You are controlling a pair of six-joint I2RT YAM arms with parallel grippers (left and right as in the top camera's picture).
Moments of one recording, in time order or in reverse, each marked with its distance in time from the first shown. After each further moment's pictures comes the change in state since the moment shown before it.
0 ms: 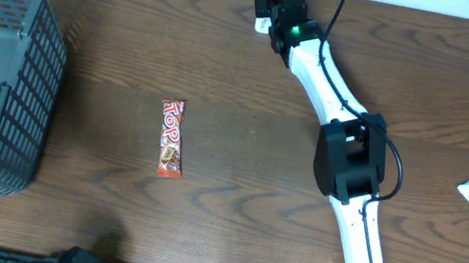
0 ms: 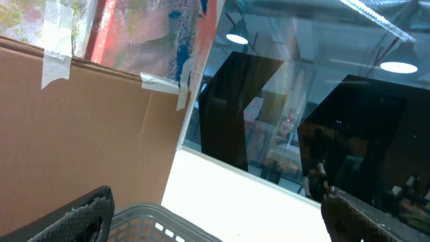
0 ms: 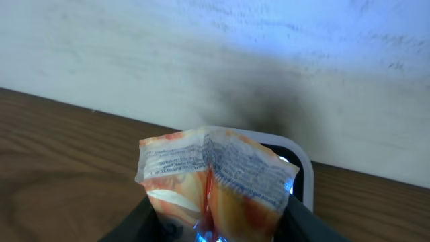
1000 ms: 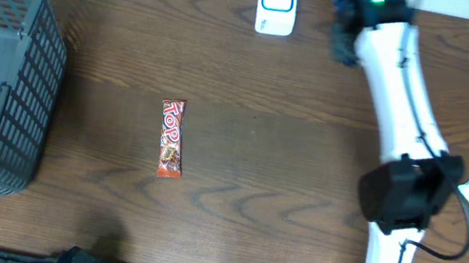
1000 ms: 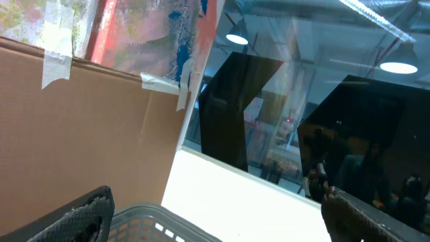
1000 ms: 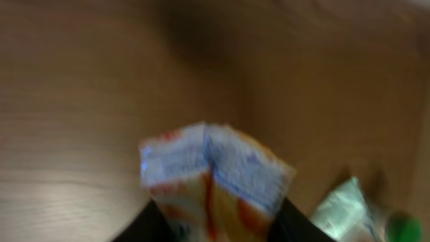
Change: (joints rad) left arm 0.000 0.000 0.000 0.000 0.000 0.000; right arm -0.163 -0.385 0.009 -1.250 0.245 0.045
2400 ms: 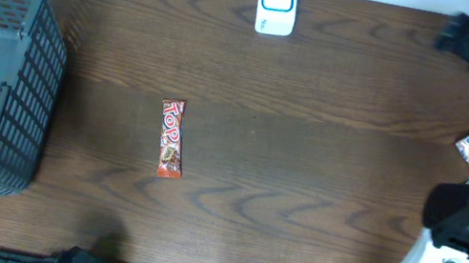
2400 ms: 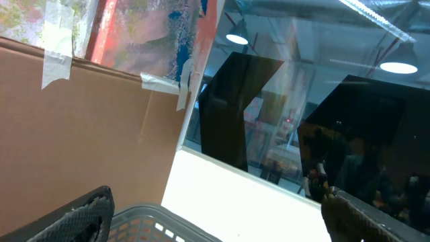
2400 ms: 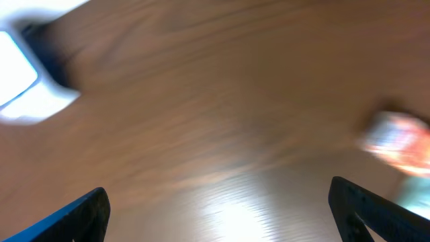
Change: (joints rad) left arm 0.000 0.000 0.000 0.000 0.000 0.000; right arm -0.364 -0.107 0.096 -0.033 -0.580 0.157
